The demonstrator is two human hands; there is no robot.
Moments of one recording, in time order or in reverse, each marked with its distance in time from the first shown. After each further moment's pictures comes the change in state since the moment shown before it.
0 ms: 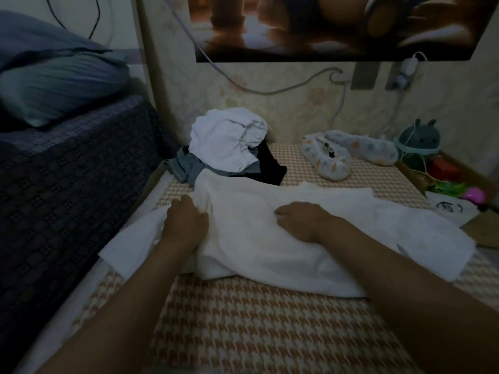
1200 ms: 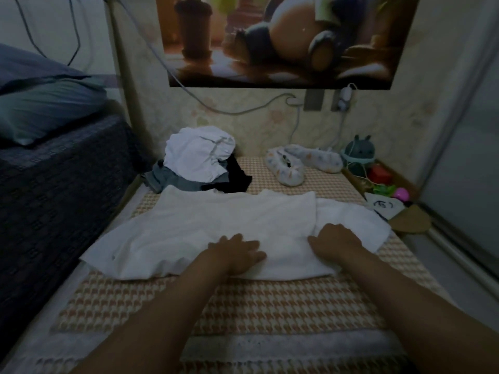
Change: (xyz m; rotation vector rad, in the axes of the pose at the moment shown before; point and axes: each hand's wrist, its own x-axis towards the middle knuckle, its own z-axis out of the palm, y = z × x) left_hand -0.113 0.101 0.034 0.502 -0.771 0.454; right_hand -0.159 0.059 -0.006 0.153 0.170 0.594
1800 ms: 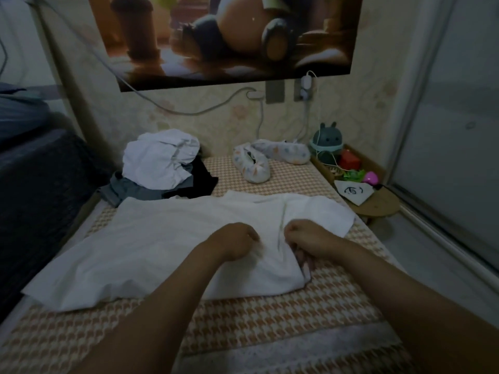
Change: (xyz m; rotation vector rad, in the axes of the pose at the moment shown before) left_hand 0.048 0.087 -0.020 -0.154 0.224 0.173; right_hand -0.001 0.050 -0.028 0.671 -0.309 -0.239
